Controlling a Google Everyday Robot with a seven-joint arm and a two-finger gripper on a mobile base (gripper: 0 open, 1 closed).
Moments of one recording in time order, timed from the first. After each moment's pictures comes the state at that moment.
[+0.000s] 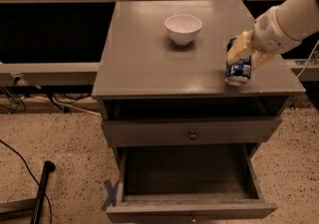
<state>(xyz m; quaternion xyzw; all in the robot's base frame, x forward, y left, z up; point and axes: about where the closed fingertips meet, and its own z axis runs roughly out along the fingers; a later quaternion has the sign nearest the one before) 0.590 -0.204 0.902 -0.96 0.01 -0.21 0.21</state>
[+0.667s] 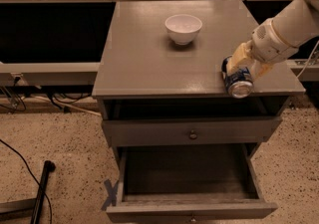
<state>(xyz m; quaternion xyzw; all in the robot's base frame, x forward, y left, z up) 0.581 -0.207 0.868 -0.97 0.02 -0.13 0.21</state>
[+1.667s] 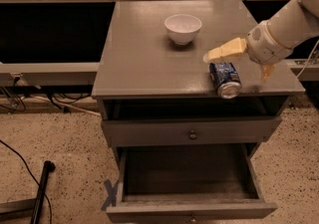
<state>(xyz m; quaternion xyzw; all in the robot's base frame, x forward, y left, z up) 0.583 -0.202 0.862 -0.97 0.02 -0.13 0.22</state>
